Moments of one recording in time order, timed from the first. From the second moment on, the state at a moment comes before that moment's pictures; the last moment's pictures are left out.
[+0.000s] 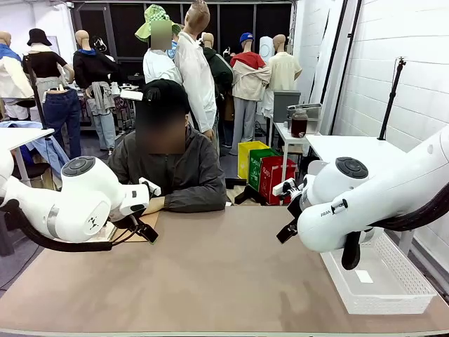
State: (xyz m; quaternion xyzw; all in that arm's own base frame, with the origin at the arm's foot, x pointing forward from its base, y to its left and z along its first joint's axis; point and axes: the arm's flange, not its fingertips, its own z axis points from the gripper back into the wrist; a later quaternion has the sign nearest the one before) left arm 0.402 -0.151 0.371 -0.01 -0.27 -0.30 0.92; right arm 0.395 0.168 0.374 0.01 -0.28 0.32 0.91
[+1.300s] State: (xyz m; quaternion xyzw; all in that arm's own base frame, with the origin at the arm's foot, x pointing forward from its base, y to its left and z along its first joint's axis) left arm 0.405 -0.153 0.409 -0.01 -0.28 -0.29 0.91; right arm 0.395 0.168 0.396 0.01 -0.29 0.32 0.90
